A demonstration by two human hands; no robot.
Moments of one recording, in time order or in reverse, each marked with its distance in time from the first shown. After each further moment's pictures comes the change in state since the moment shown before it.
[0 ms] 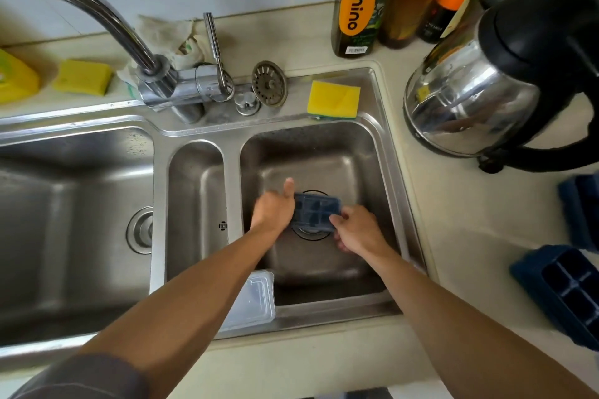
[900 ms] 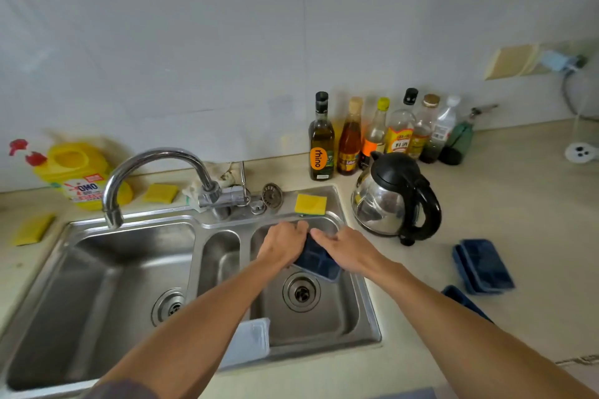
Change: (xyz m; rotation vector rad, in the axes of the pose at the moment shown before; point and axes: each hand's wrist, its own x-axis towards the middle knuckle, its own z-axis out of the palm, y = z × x) left_hand -0.160 0.121 -0.108 0.076 0.063 0.391; right_hand -0.155 -0.111 -0.135 -0.267 0.088 -0.438
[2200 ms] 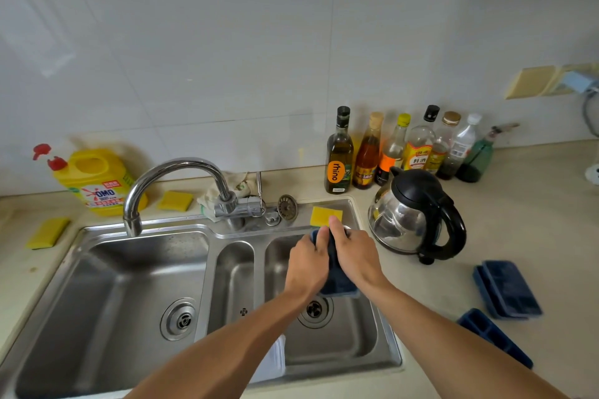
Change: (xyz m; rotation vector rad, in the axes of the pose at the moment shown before) left_hand -0.019 0.000 0.012 -0.440 0.196 0.028; right_hand 0.020 -0.031 0.026 0.272 0.402 0.039
